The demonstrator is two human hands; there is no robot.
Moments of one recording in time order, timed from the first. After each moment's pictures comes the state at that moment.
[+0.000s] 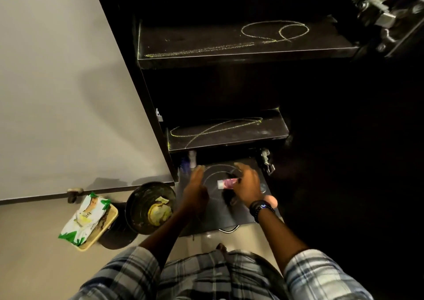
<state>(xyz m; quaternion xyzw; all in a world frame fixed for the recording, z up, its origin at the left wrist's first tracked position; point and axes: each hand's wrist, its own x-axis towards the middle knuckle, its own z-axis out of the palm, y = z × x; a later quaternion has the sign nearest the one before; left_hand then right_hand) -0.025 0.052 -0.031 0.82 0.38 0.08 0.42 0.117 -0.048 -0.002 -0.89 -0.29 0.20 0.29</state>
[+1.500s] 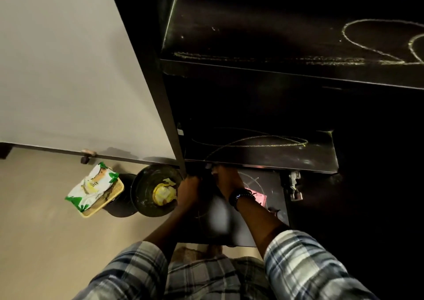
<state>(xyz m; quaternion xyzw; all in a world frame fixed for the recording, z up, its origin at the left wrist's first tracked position) -0.014 0.103 -0.044 0.77 0.54 -0.01 0.35 0.116 0.075 -0.050 -0.79 -0.52 0.31 0.11</state>
